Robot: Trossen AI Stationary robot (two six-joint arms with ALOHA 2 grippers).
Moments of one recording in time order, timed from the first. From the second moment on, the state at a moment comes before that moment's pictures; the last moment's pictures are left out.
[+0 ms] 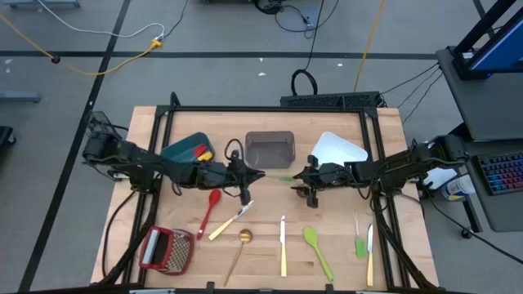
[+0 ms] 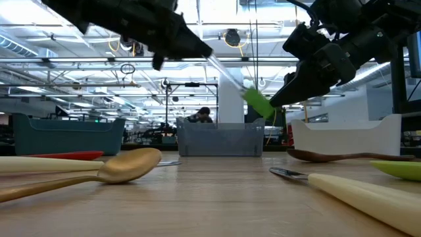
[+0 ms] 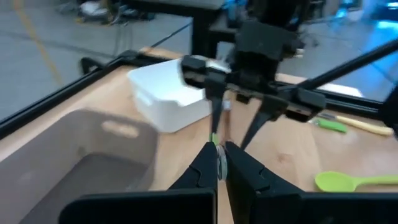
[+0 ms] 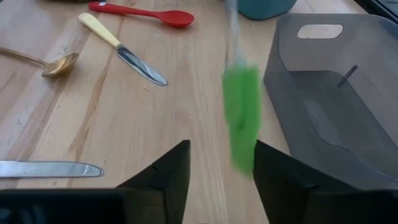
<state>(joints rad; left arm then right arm) -0.14 1.49 0.75 0.49 -0.35 -0.22 0.08 1.30 0.46 0.32 0.13 0.04</state>
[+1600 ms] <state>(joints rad) -0.47 0.64 0.74 -1.27 -0.94 -1.46 0.08 1.30 0.43 0.36 0.13 0.10</state>
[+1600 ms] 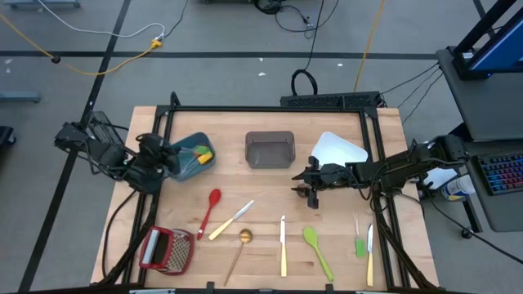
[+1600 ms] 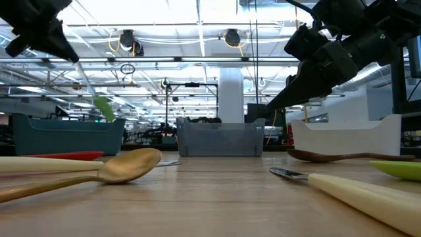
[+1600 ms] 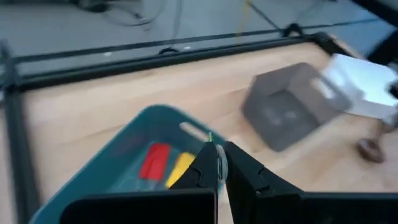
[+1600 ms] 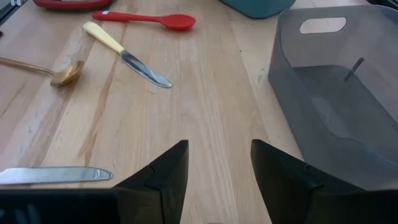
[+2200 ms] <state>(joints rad) -0.47 0.65 0.49 -1.14 -0.96 -1.74 0.08 1.30 0.43 0.36 0.13 0.15</state>
